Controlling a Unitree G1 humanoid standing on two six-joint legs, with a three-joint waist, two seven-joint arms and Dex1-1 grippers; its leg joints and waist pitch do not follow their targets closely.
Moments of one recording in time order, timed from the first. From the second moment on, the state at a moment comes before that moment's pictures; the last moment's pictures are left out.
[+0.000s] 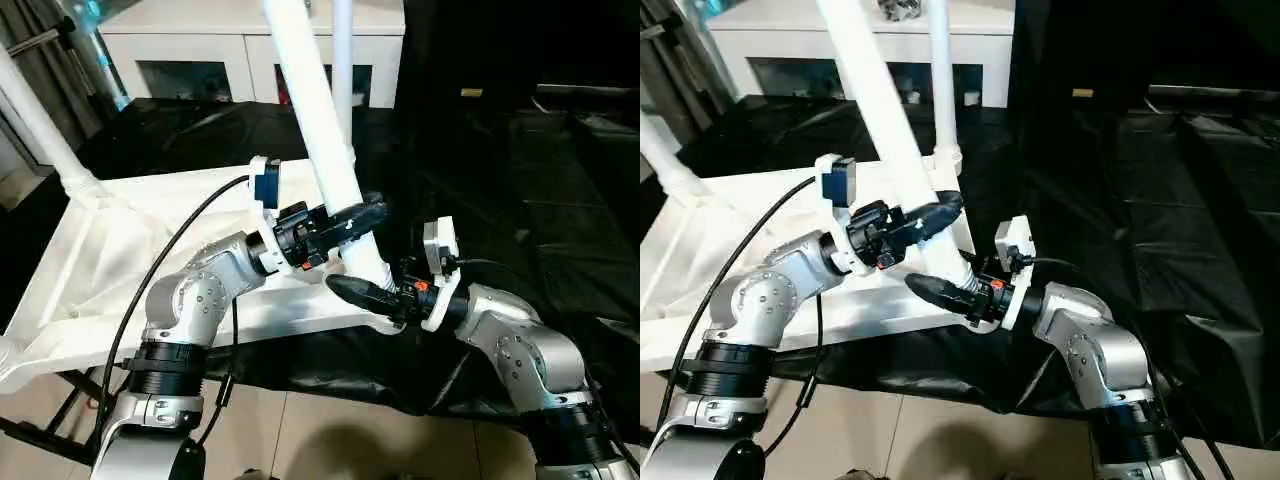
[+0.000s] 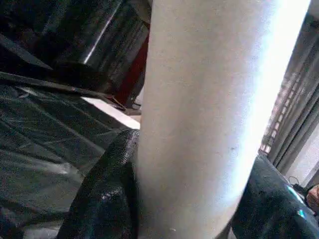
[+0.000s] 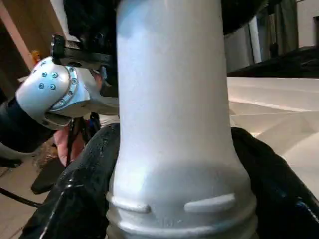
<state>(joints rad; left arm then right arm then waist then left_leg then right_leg) -0.56 0.09 0.06 0.19 -0.69 0.64 -1.03 -0.31 -0.24 0.07 0.05 0.51 0.48 1.04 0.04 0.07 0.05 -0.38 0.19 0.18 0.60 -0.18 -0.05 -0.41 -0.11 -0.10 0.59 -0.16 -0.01</state>
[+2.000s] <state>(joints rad) -0.64 0.07 0.01 0.07 -0.54 0.56 -0.71 -0.41 -0.33 0.12 0.08 0.38 0.49 0.92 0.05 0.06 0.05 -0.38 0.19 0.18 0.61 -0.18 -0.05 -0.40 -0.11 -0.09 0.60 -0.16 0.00</state>
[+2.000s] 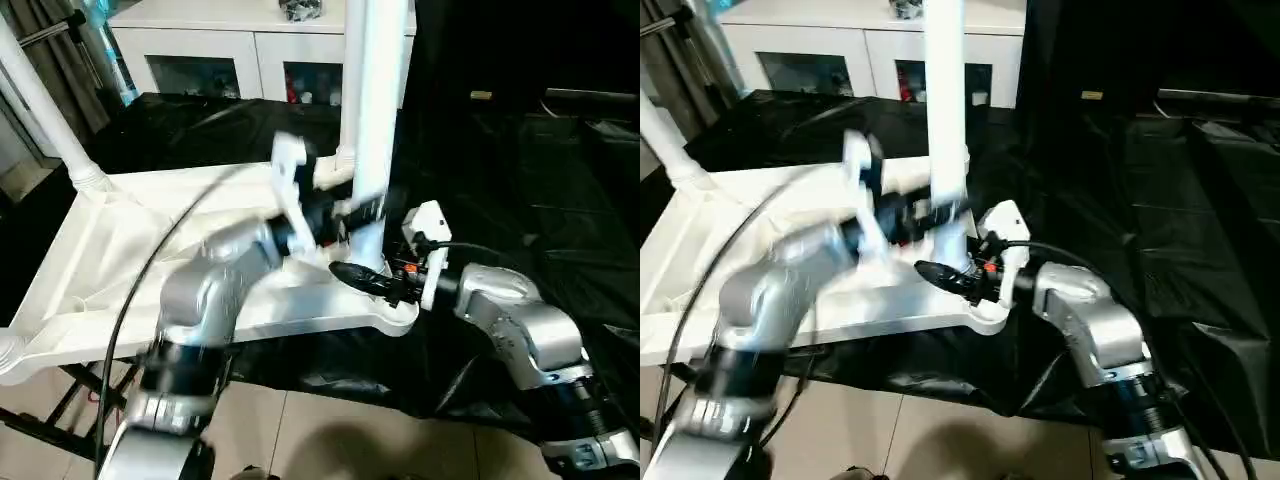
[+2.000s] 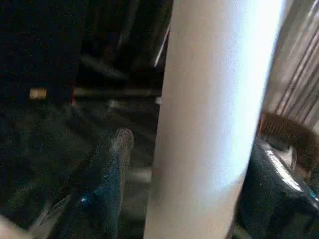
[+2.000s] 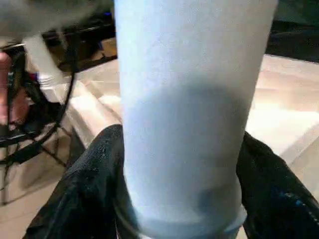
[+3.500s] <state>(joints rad) -0.68 0.04 -0.05 0.06 -0.37 0.61 -0.38 -0.55 -0.15 0.13 0.25 0.30 0.51 0.61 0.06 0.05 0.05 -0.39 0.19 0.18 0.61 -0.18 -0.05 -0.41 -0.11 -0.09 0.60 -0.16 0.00</state>
